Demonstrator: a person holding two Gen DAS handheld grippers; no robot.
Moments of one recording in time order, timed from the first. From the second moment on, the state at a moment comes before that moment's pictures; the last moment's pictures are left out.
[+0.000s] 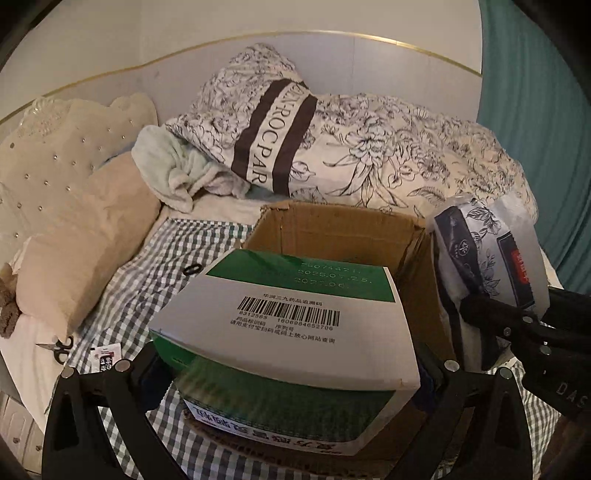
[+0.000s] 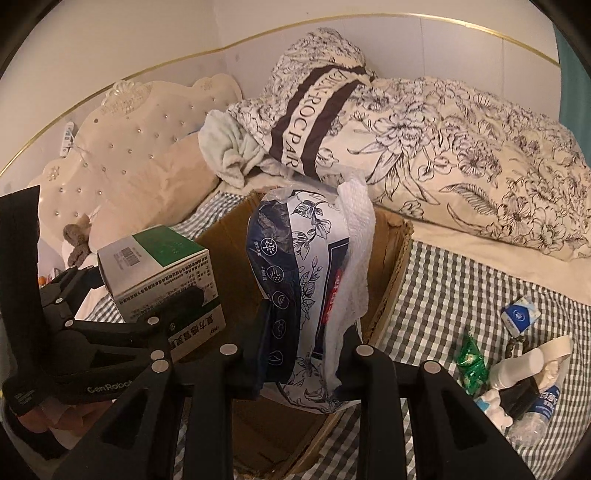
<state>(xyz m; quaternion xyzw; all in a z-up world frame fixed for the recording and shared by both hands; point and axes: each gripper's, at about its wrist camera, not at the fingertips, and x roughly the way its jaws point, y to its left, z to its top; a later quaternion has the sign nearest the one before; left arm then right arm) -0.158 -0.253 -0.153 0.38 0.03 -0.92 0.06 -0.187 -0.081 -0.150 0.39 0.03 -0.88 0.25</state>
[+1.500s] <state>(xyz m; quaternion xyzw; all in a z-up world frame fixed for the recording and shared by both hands) -0.038 -0.206 -0.008 0.23 0.03 -0.97 0.08 -0.043 -0.015 -0.003 0.22 0.01 -0.95 0.22</state>
